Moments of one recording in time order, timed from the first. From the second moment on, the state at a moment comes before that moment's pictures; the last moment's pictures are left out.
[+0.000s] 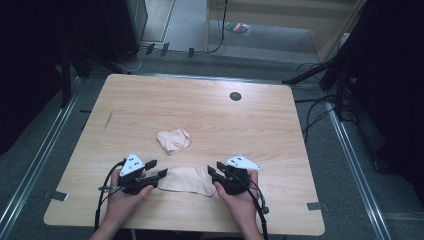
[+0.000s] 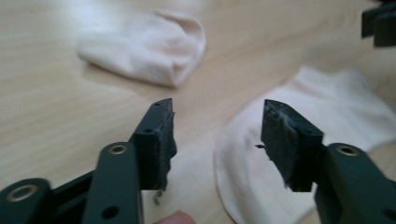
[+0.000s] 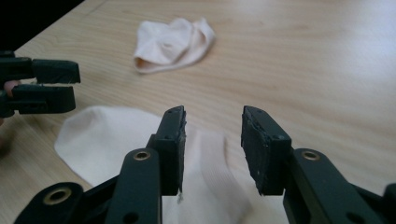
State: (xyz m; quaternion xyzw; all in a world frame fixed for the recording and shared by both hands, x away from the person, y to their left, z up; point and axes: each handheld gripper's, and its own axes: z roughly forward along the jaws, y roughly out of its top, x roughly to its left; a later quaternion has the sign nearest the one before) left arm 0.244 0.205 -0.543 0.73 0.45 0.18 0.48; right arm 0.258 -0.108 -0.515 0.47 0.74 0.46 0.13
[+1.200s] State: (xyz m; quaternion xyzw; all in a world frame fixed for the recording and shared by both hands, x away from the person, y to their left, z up) left arm 0.267 0.241 -0.551 0.66 0.53 0.20 0.49; right arm 0.400 0.037 -0.541 0.40 0.81 0.39 0.14
